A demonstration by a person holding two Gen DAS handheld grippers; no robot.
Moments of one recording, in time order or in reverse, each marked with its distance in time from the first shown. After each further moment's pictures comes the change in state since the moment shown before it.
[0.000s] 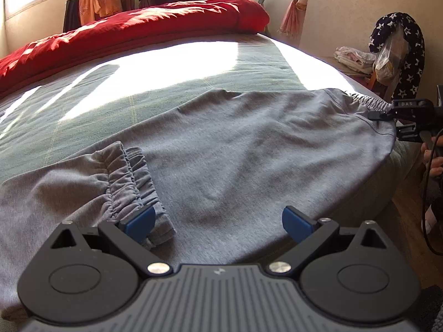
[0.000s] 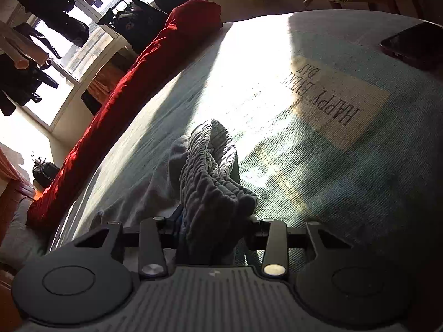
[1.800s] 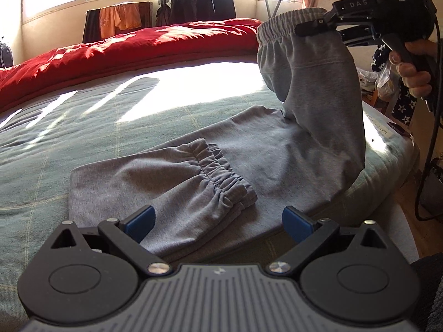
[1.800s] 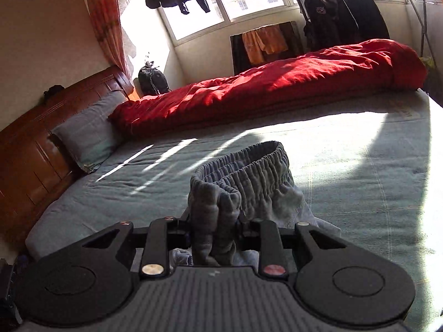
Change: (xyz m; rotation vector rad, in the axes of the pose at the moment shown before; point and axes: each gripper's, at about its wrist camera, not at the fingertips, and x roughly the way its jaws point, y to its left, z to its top) left arm -0.089 0.084 -0.037 -0.027 -0.082 0.027; right arm 0.003 0.339 -0.037 -0.615 0.129 0.314
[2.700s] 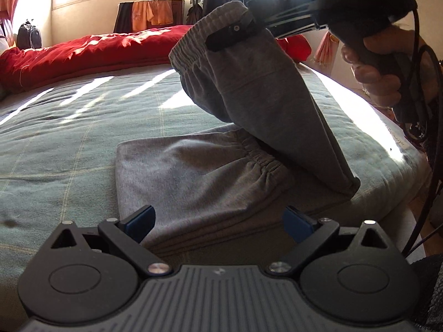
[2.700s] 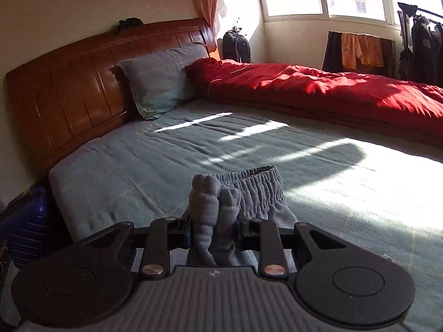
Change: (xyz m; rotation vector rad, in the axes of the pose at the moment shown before) left arm -0.034 0.045 -0.031 -0.094 -0.009 0.071; right arm 0.104 0.165 -0.019 -0.372 0.134 0.174
